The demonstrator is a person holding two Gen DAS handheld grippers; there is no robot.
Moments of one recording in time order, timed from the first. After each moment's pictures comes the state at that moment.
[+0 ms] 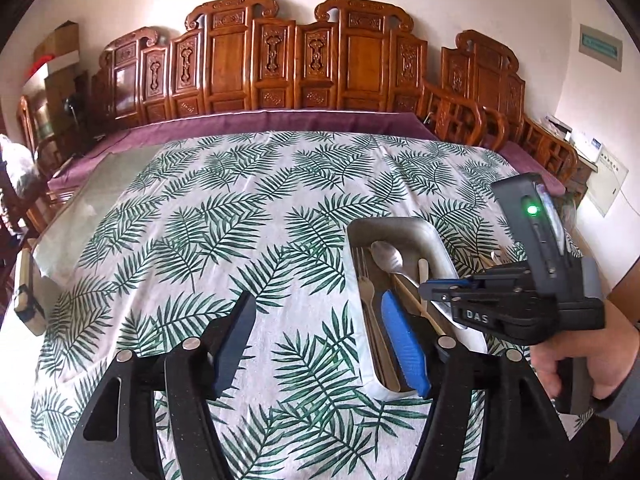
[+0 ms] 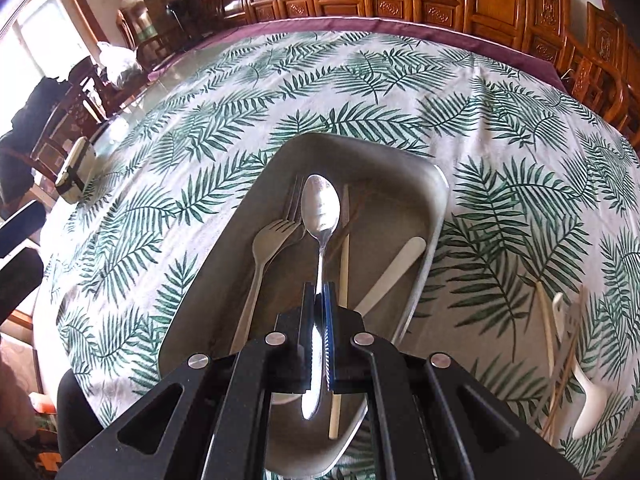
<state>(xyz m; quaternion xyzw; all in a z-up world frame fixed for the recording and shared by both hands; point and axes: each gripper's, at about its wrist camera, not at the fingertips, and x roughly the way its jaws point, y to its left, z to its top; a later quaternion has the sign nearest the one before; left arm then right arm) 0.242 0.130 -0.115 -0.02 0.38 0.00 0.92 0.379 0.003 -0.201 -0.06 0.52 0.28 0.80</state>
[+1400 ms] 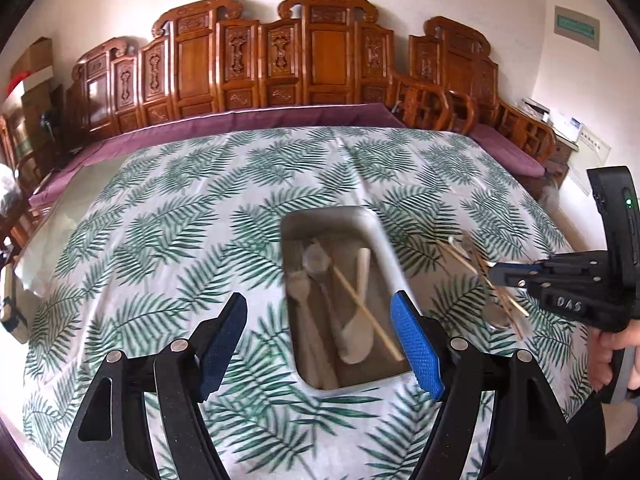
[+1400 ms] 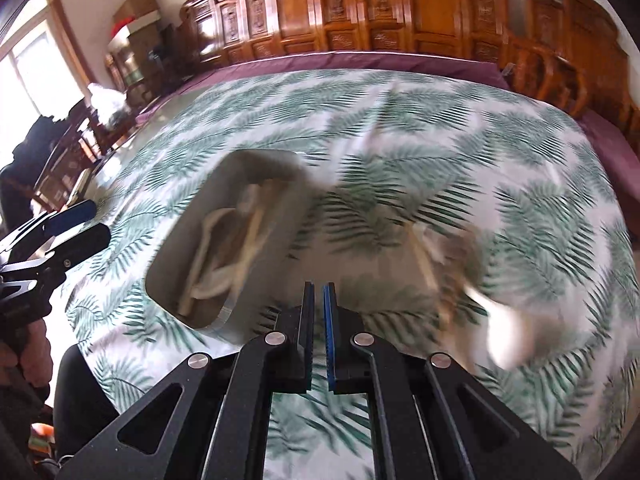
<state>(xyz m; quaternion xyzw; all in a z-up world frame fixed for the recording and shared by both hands) 0.241 0.061 -0.118 0.00 0.39 -0.04 0.92 0.324 -0.144 -0.161 -0.01 0.47 0.24 0.85</state>
